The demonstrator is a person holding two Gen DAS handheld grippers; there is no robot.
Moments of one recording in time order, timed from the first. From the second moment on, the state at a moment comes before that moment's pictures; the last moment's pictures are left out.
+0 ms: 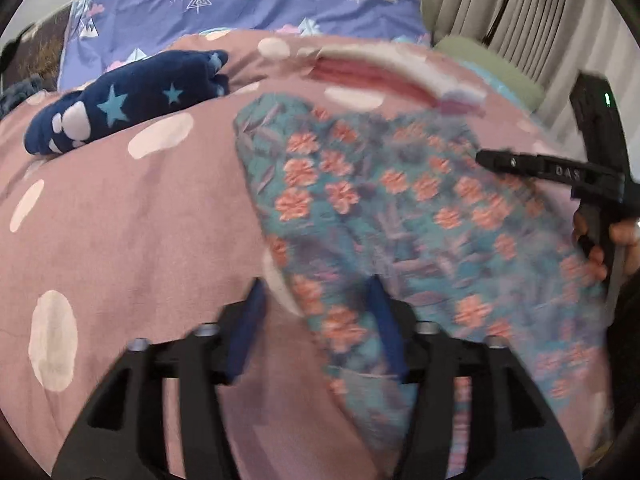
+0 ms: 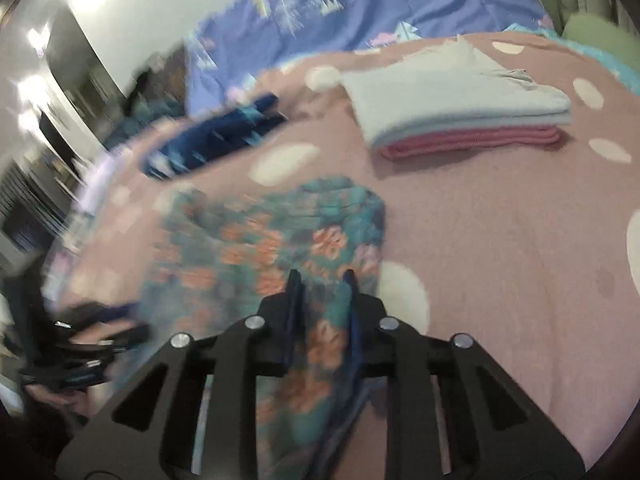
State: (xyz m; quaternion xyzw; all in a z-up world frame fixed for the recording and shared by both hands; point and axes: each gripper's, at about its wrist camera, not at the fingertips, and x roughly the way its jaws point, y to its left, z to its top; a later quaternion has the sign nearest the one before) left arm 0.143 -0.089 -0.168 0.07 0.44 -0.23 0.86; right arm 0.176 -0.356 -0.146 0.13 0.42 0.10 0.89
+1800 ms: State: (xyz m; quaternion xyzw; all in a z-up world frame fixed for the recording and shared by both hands) left arm 0.151 -0.094 -0.170 0.01 0.46 -0.34 0.82; right arm 0.104 -0.359 -0.150 0.16 0.46 0.28 0.83
